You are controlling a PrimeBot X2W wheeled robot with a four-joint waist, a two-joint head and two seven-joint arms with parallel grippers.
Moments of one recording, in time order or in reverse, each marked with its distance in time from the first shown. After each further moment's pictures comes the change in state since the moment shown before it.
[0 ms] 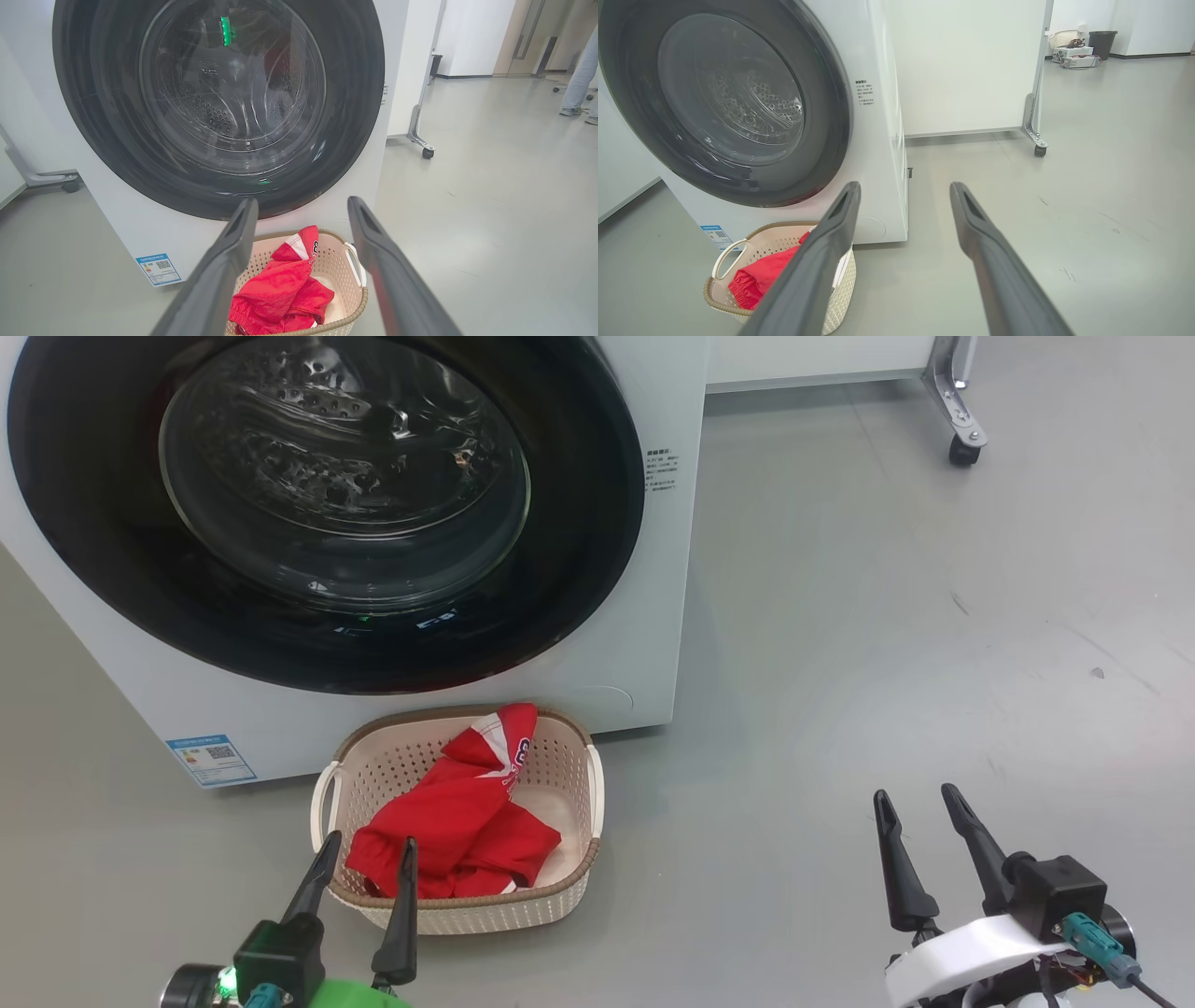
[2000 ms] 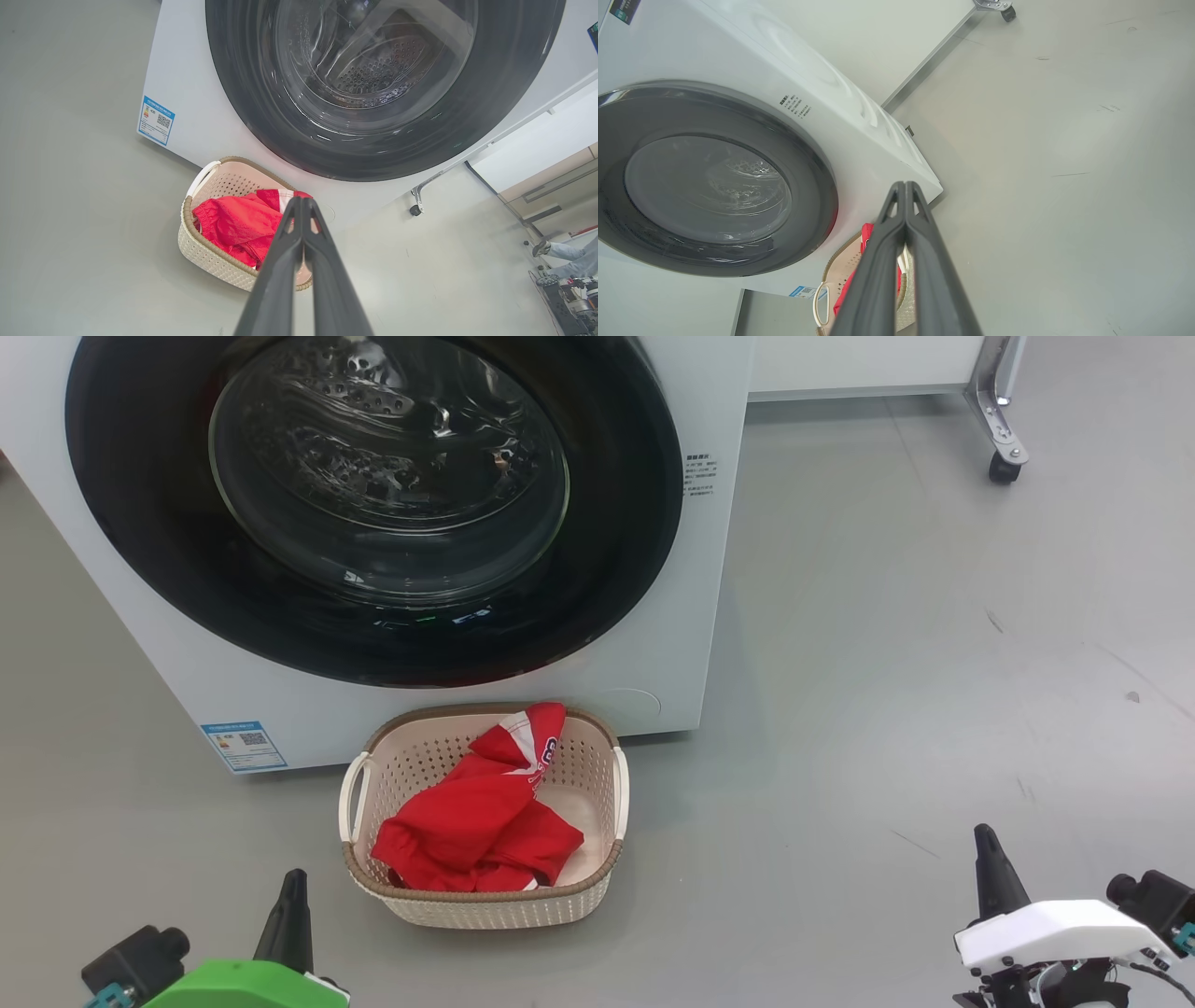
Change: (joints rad) left arm -0.005 -0.015 0.126 0.086 -0.662 -0.085 0.124; right arm -0.006 0.037 -0.139 0.081 0.626 0.048 0.150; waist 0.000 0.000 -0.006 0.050
